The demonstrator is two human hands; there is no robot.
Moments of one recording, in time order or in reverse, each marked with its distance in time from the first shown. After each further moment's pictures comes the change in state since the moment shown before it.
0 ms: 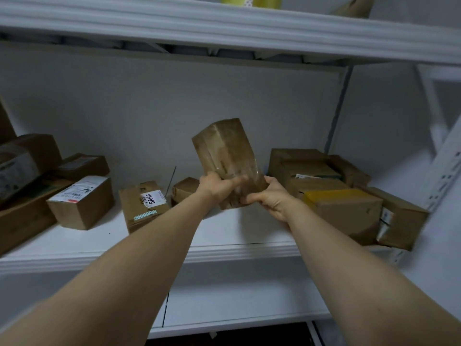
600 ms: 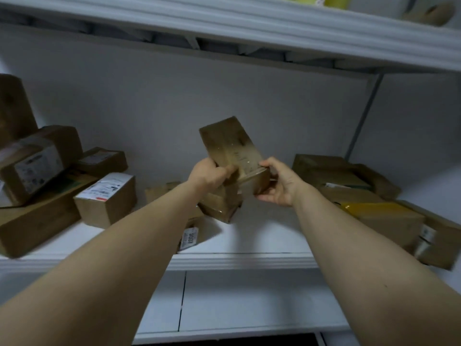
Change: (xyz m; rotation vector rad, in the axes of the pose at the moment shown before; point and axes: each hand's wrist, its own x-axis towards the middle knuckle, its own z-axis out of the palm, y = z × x) left_hand 0.022 -0.021 -0.092 0.105 0.072 0.133; right_hand 0.035 -0.043 0.063 0.264 0.072 0.253
